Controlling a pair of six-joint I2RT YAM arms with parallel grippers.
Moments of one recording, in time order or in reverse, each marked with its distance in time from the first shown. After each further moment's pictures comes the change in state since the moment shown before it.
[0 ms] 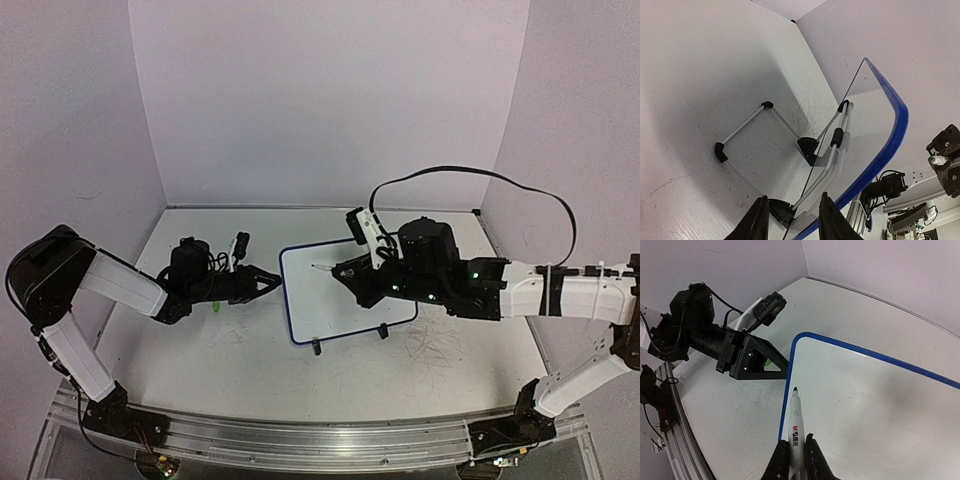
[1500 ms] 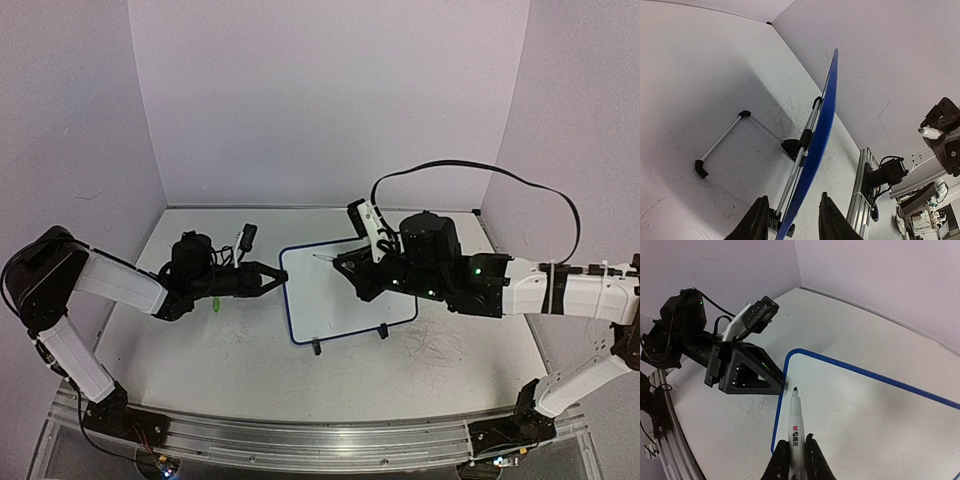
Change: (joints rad) left arm -0.033 -0.035 0.036 -0.012 0.030 0.105; right arm 0.006 -0.004 0.030 -0.006 0.053 -0.035
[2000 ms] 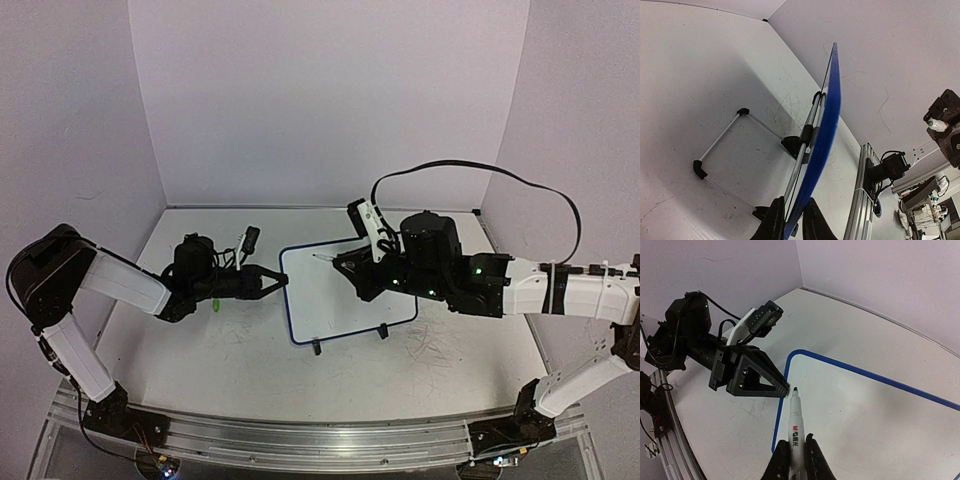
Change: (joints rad) left arm 0.000 0.039 0.000 0.037 0.024 0.023; right arm 0.000 -0.004 0.000 0.001 -0.006 -0.004
